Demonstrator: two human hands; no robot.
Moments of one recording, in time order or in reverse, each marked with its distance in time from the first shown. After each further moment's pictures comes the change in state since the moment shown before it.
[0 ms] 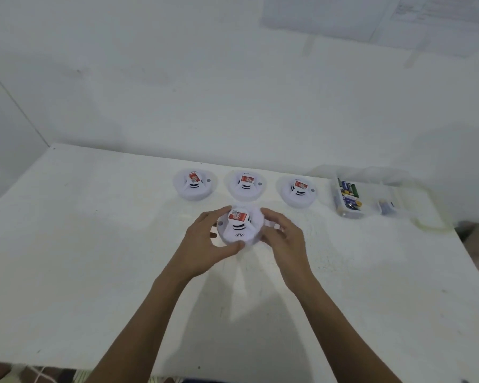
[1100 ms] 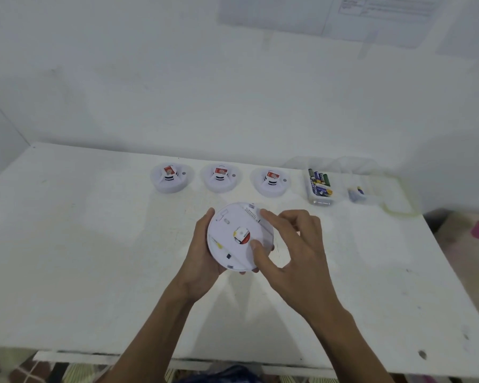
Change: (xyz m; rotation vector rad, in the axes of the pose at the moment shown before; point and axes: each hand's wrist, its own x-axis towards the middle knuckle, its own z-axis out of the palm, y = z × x) left_hand -0.055 0.107 0.061 -1.139 -0.125 -0.377; right_hand -0.085 -0.035 -0.086 -0.679 0.173 -0.678
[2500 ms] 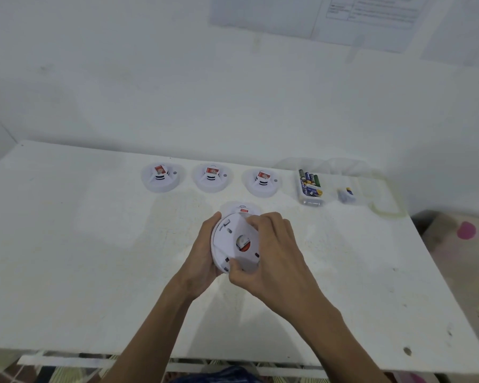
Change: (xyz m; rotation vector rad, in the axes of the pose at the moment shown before) left_hand 0.019 -0.027 -0.004 0.229 0.029 0.038; right_hand 0.000 -0.012 -0.006 -0.106 -0.309 0.026
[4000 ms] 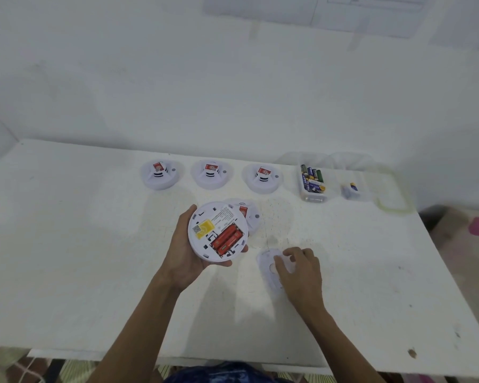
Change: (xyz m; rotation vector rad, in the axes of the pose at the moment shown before) left_hand 0.017 0.005 -0.032 -0.293 -0.270 -0.140; right_hand -0.030 0.136 0.096 0.048 0.071 0.556
